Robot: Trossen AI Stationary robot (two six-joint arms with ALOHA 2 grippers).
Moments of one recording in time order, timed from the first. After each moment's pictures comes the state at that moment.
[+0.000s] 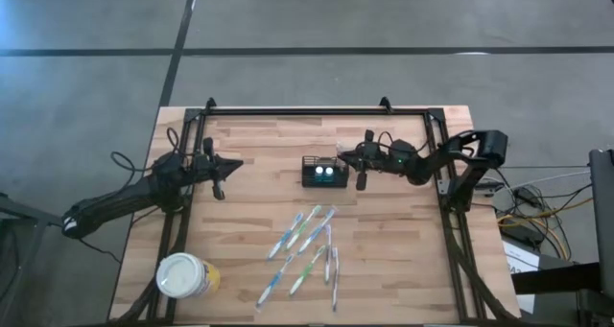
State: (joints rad) left arm 0.41 0.15 0.01 0.11 0.13 0.08; right arm -0.37 1.70 0.32 1.34 -0.15 0.03
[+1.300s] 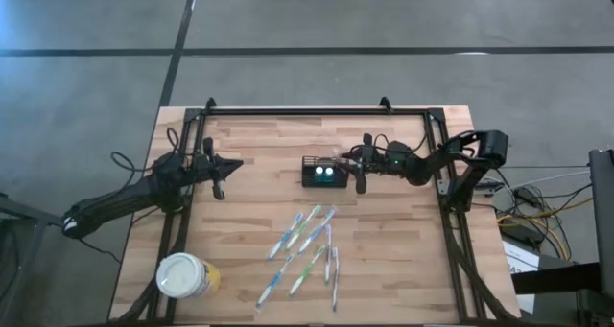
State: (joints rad) left arm 0.41 0.15 0.01 0.11 0.13 0.07; right arm -0.35 1.70 0.32 1.23 -0.16 0.00
